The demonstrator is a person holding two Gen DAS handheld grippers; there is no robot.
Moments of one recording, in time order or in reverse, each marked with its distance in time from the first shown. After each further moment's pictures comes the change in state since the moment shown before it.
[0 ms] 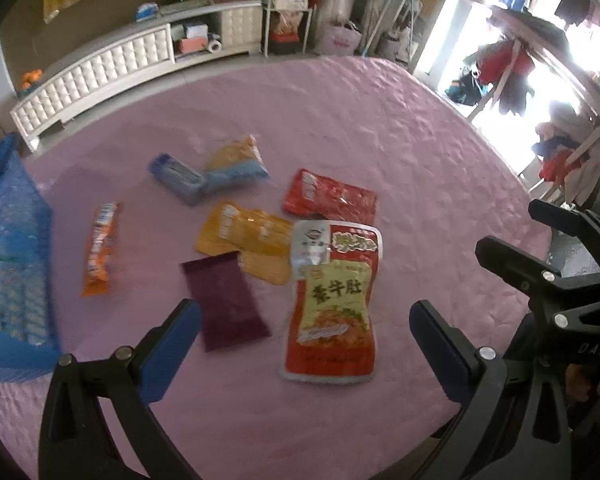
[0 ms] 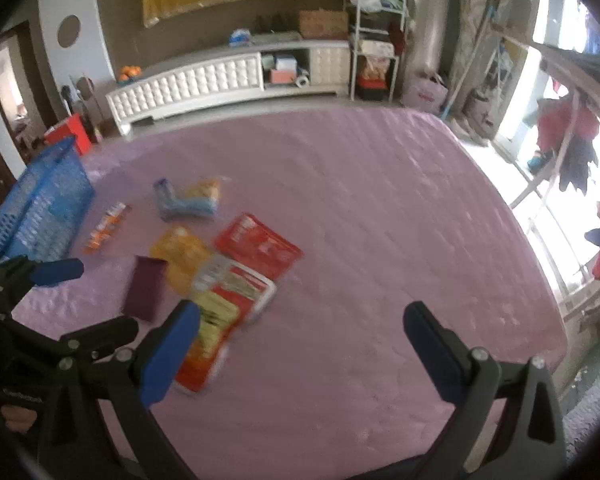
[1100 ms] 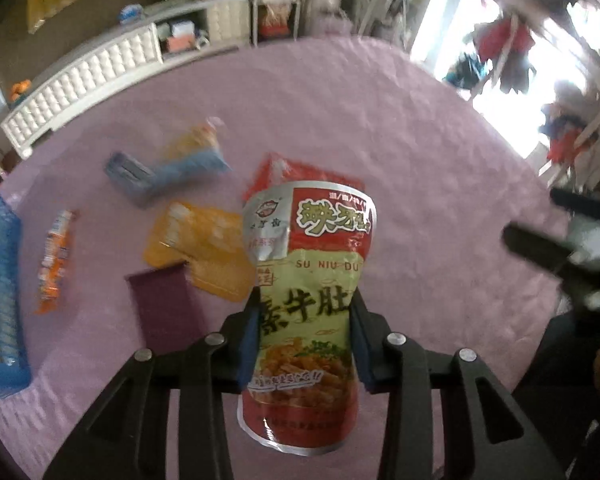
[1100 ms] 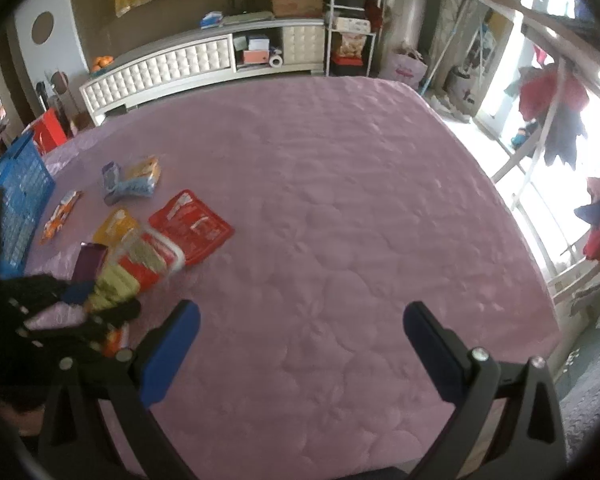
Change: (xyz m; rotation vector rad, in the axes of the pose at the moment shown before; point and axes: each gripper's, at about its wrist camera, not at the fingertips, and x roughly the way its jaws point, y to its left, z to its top) left arm 0.026 -0.022 0.000 0.023 -0.015 0.022; right arm 0.021 -0.045 -0.004 0.024 0.062 -0.051
